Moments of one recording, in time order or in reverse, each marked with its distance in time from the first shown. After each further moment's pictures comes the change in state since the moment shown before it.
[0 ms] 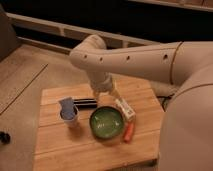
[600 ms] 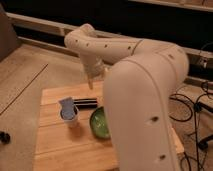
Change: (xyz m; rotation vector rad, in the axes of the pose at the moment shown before) arm -0.075 0.094 0.014 0.031 0.086 -0.241
